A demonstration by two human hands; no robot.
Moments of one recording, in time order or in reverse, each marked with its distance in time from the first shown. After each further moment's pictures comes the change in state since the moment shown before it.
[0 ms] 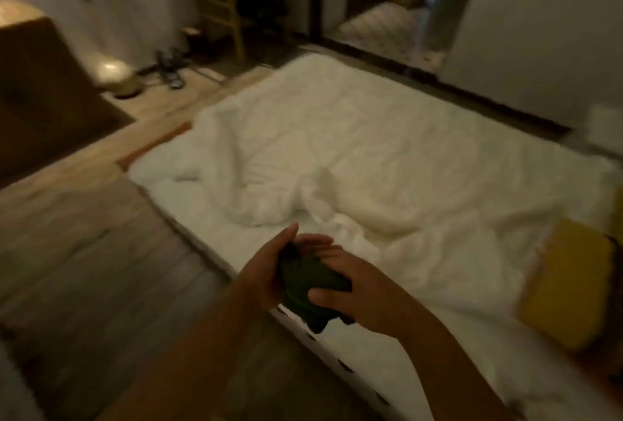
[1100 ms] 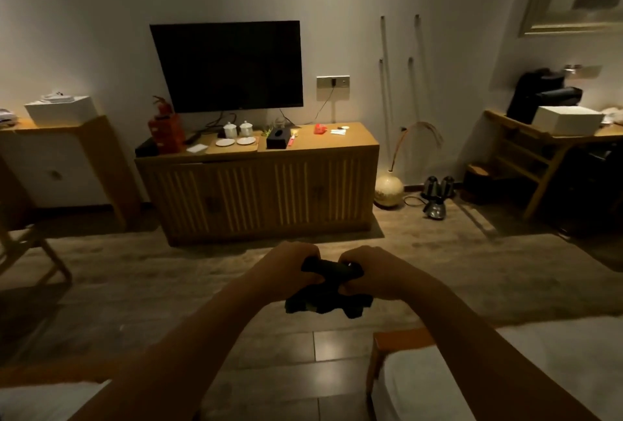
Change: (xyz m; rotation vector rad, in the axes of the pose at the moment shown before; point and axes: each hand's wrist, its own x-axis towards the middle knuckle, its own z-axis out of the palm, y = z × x) left_hand -0.236 0.544 -0.601 1.340 1.153 0.096; right_hand 0.781 -0.484 0.277 -0.652 -0.529 -0.618
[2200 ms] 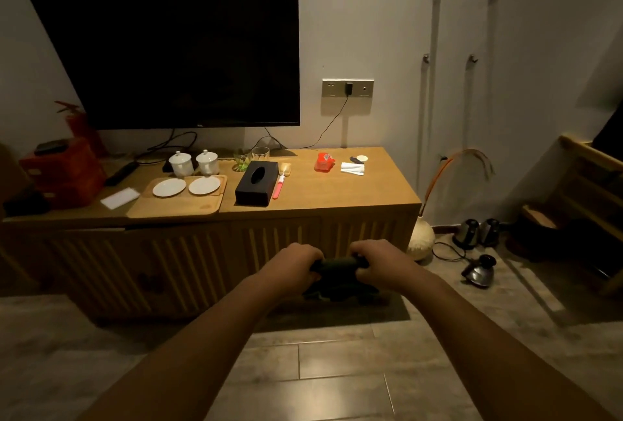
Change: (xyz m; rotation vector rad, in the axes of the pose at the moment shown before) left_hand 0.719 -0.297 -0.119 -0.022 -0.085 -0.028; right_hand 0.705 0.271 -0.242 -0.055 0.024 0.084
